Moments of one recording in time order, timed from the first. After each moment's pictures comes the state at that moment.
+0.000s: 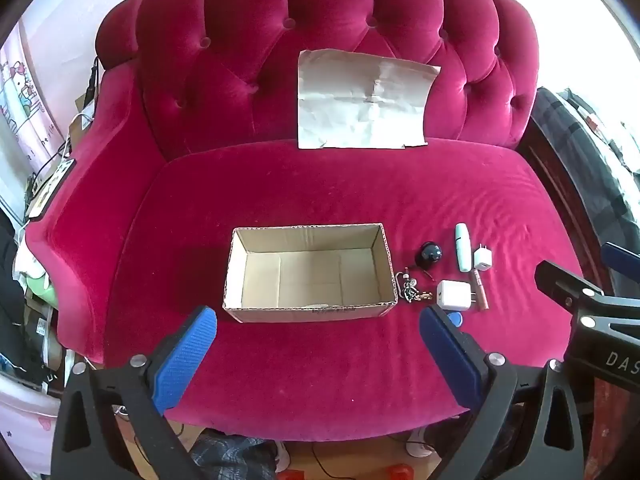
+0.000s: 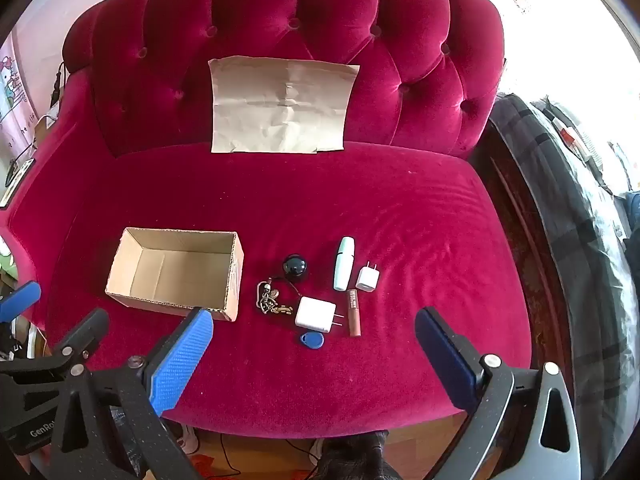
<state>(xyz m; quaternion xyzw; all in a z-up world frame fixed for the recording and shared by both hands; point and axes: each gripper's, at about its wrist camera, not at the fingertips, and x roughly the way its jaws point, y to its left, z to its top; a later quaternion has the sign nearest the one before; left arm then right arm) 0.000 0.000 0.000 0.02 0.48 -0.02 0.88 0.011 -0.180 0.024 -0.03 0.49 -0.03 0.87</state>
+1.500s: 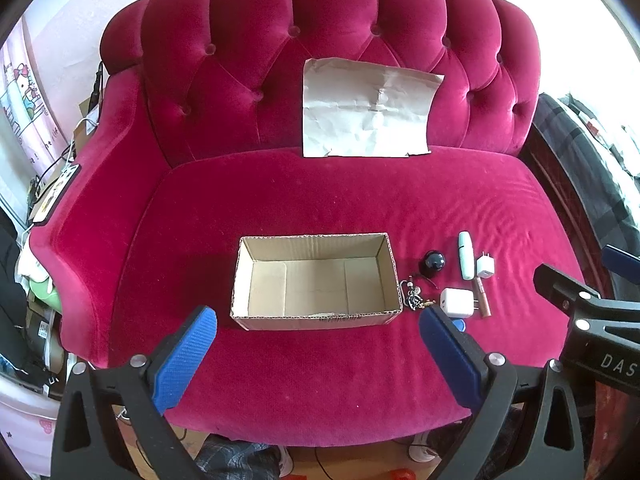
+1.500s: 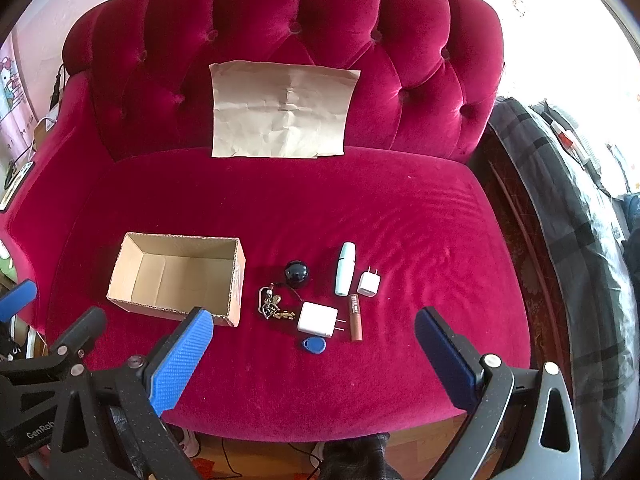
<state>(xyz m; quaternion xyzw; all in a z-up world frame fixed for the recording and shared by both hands) 0.002 0.007 0.007 0.02 0.47 -0.02 0.88 0.011 -0.176 0.025 -0.03 0.49 -0.03 0.87</state>
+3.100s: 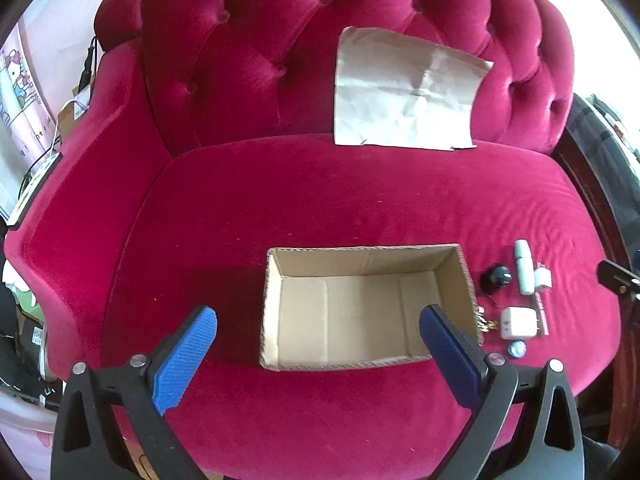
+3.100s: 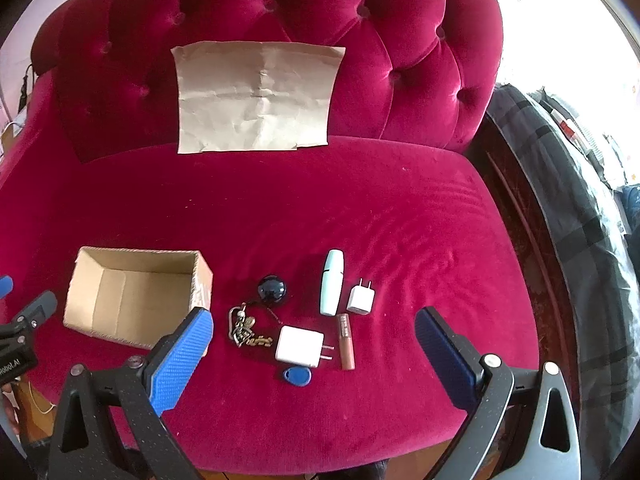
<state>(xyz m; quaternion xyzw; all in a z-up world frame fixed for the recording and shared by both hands) 0.070 0.061 -0.061 0.02 0.48 0.00 0.88 0.066 -0.198 -0.030 -0.03 0.50 -0.06 0.87</state>
